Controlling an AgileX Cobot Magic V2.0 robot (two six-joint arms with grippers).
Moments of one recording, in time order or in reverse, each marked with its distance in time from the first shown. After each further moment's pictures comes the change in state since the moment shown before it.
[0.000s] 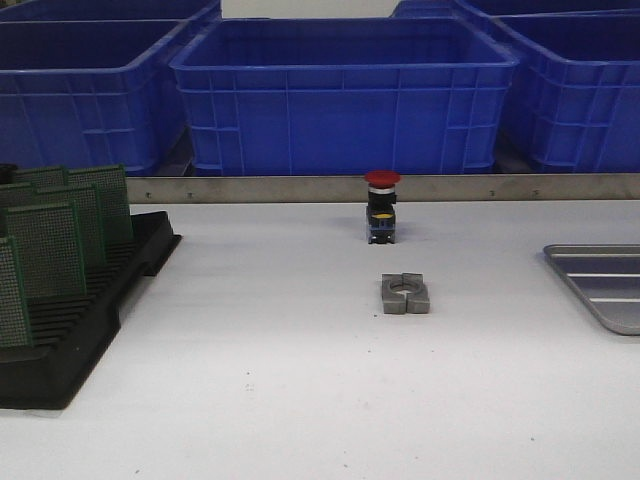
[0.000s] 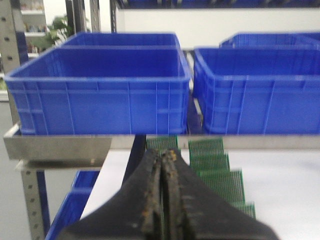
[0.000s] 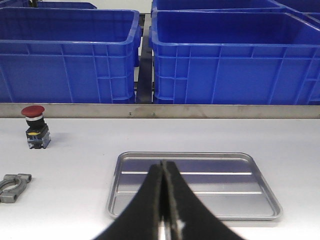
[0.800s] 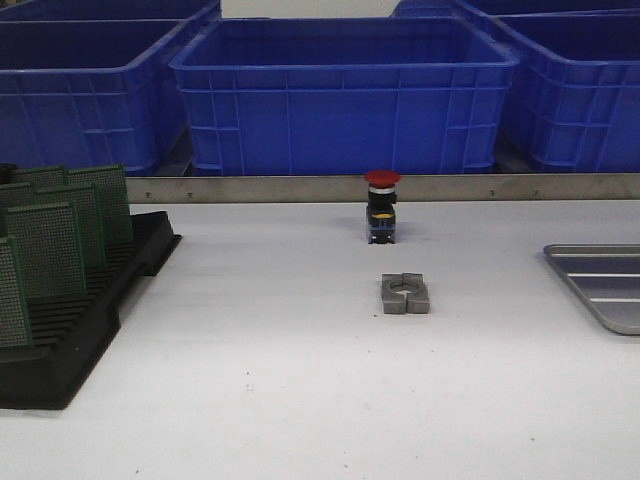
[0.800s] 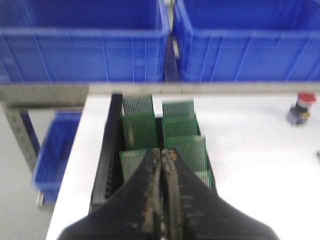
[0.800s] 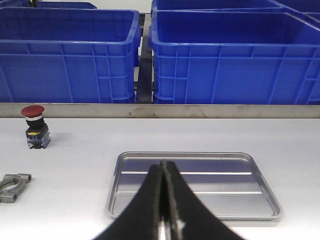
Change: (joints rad) left arm 0.000 0.335 -0.570 -0.034 0.659 0.000; right arm 0.000 0.000 0.000 0.000 0.000 0.000
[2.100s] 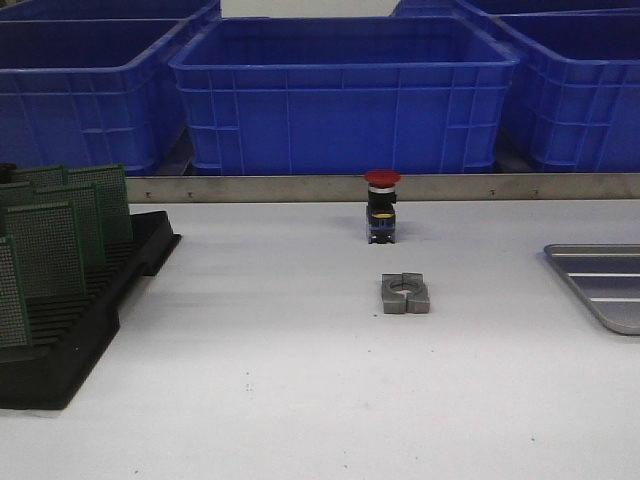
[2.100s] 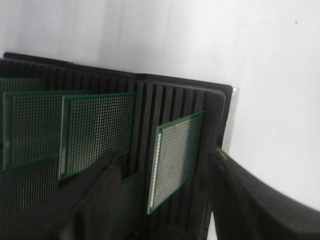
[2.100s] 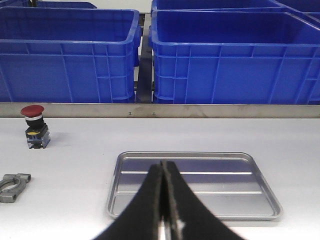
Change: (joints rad) left arm -0.070 1.096 -0.487 -0.212 0.345 1.467; right arm 0.000 0.000 0.000 0.000 0.000 0.000
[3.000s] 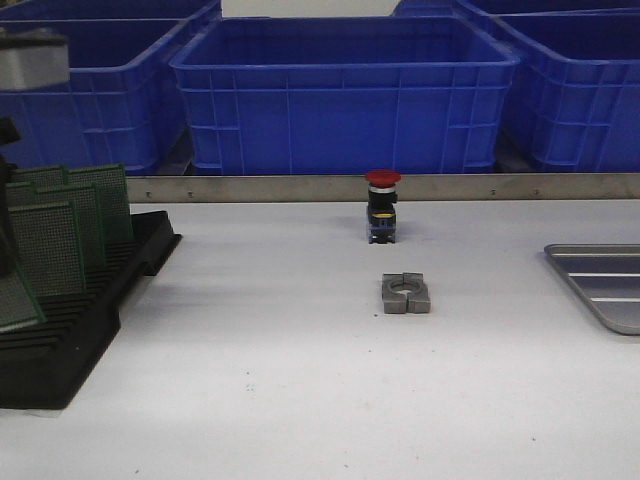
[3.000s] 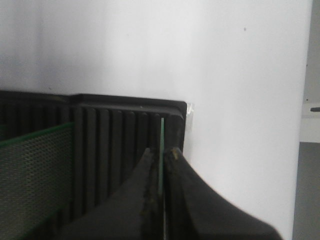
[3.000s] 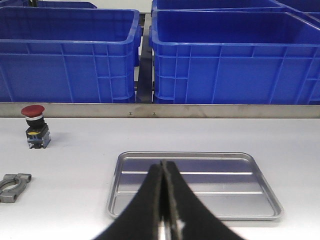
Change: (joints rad) left arm -0.019 0.229 -0.133 -0.042 0.189 0.018; right arm 0.000 0.000 0.000 0.000 0.000 0.000
